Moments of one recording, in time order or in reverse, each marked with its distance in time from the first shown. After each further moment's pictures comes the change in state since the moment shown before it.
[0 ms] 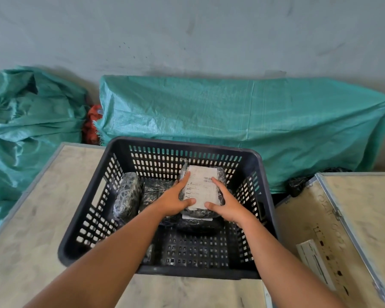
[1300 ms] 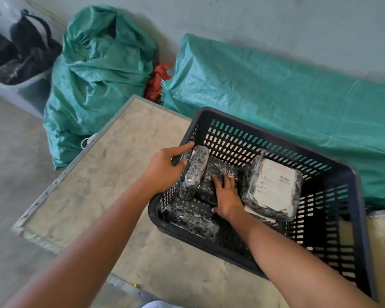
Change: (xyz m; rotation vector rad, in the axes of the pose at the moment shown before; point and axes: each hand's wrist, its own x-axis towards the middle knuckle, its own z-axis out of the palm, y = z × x) left_hand -0.147 -0.076 -0.141 -0.198 0.574 -0.026; right_hand 0.064 -0.043 0.196 -1.059 -0.150 -0.029
